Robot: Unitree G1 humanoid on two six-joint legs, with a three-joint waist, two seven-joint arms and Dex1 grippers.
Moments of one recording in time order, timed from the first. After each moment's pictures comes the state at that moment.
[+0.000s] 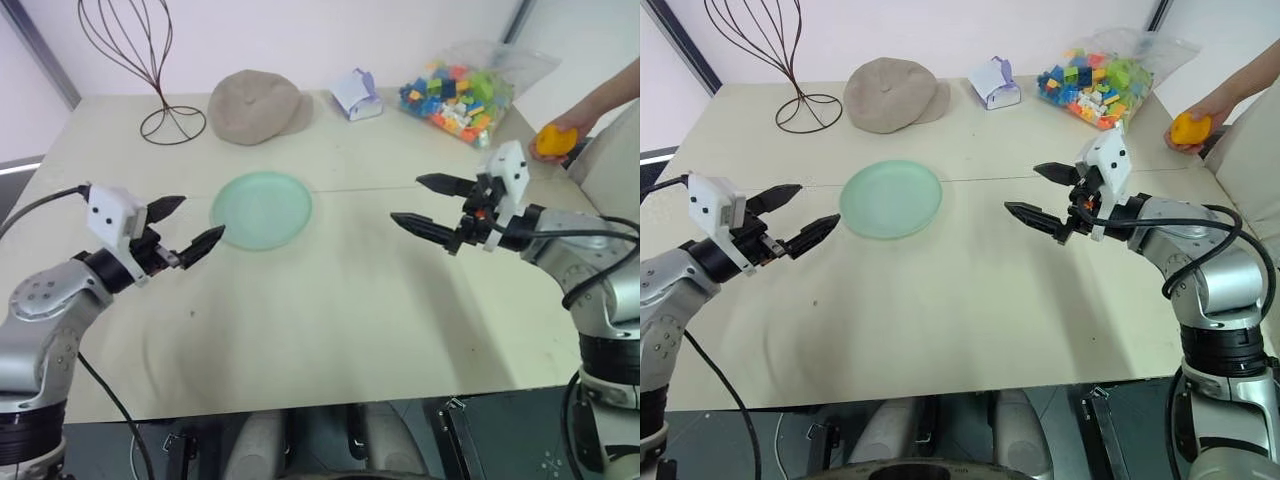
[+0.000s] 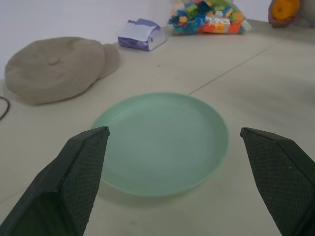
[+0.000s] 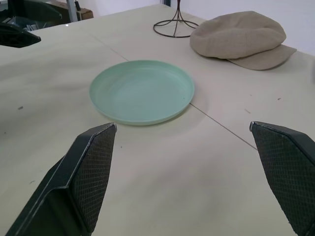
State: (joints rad) left arm -0.11 0.73 0.34 -0.37 -0.61 0.50 -0.66; right arm -0.48 -0.73 -0.14 -0.25 0.57 0.66 0.83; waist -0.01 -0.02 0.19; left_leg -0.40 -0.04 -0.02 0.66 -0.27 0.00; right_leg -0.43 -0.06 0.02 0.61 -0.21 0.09
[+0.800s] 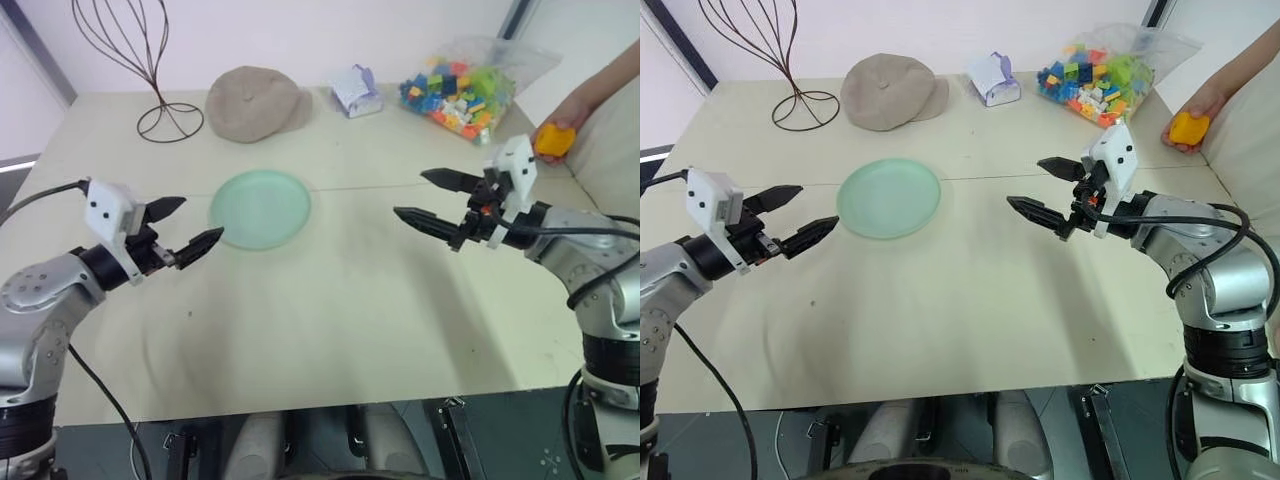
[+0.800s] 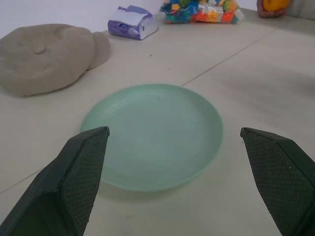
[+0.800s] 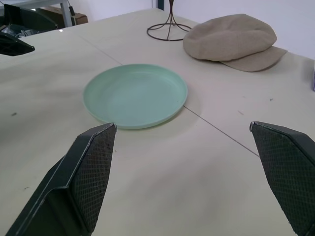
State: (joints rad) left arm -0.14 0.77 0.35 -0.37 -0.62 0.56 -0.69; right arm -0.47 -0.73 -0.17 -0.27 0.60 0.67 0.80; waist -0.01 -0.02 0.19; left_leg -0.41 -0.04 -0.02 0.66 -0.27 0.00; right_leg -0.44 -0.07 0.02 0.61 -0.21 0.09
